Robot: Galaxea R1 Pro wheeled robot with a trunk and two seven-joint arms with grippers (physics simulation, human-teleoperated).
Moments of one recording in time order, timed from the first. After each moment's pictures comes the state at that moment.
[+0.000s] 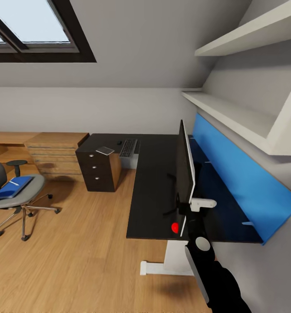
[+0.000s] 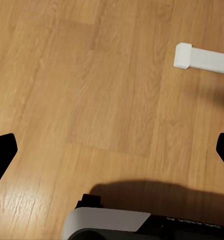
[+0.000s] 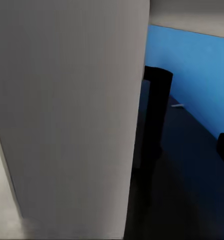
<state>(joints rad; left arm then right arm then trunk) -0.25 -0.02 0.46 -0.02 -0.29 -0.57 -0.01 -0.36 0.11 0.19 -1.40 0.09 0.08 -0.36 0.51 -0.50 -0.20</state>
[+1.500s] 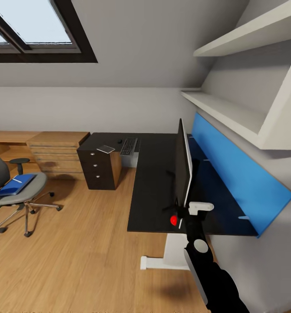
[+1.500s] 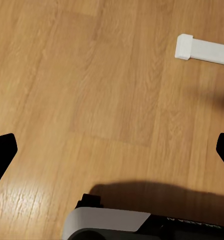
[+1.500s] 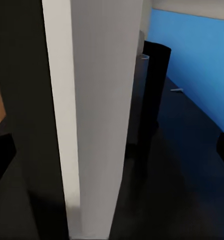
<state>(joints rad) -0.25 -0.02 0.46 -0.02 -0.29 -0.57 -0.01 -0.36 0.11 0.19 -1.35 0.09 0.07 -0.36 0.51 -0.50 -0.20</state>
